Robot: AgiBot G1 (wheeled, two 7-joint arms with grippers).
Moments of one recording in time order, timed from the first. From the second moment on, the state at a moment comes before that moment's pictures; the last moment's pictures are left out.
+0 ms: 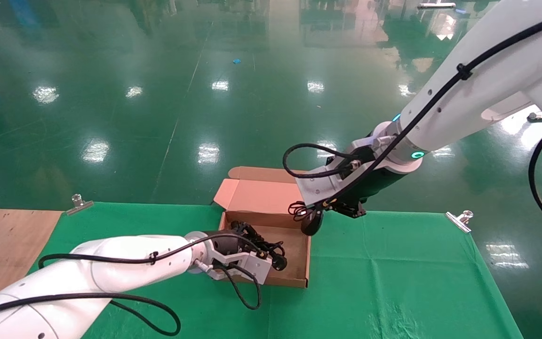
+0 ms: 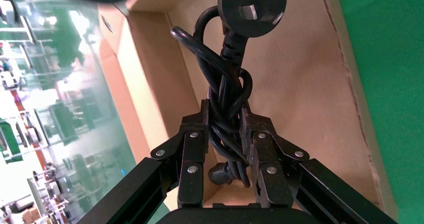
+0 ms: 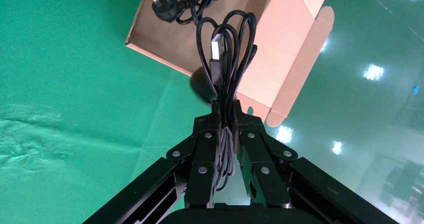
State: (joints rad) left arm -1.48 1.37 1.17 -0.50 1.66 0.52 0.56; right arm 2.06 -1.32 -1.35 0.61 -1.60 -1.23 -0.09
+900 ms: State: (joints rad) left arm -1.52 1.36 1.30 -0.49 1.50 0.60 0.47; right arm 2.04 -1.32 -1.35 0.59 -1.57 -1.23 -0.12
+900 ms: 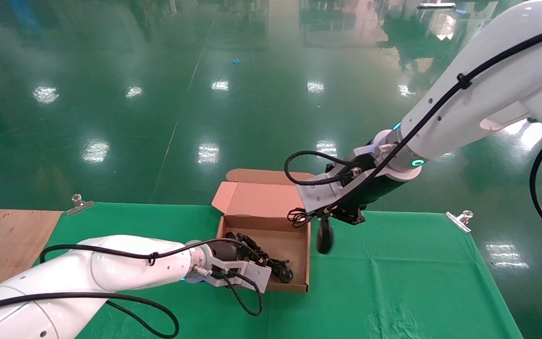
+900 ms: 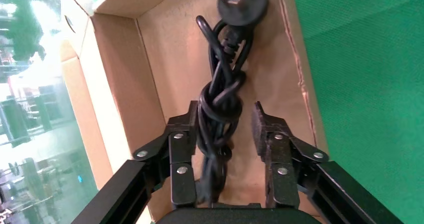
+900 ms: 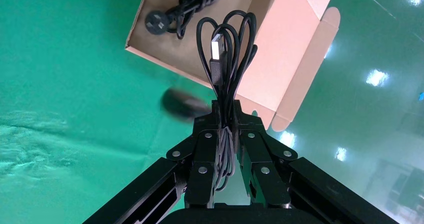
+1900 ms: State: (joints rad) left arm -1.67 1.18 1.13 -0.31 1.18 0.96 0.85; right arm 1.98 -1.37 -1.39 0.67 -1.58 -1.03 -0.10
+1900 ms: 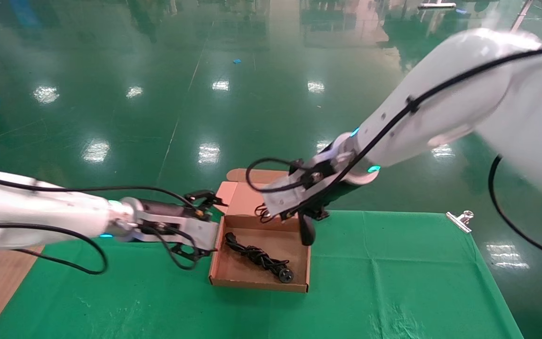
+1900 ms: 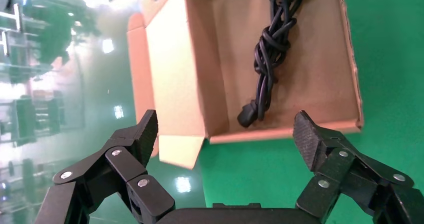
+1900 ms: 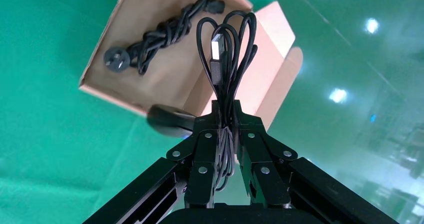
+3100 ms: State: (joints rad) left arm -1.62 1.04 0.99 -0.16 0.94 1.19 0.96; right arm 1.71 -1.37 -1.54 0.70 -1.59 -0.63 -0.06
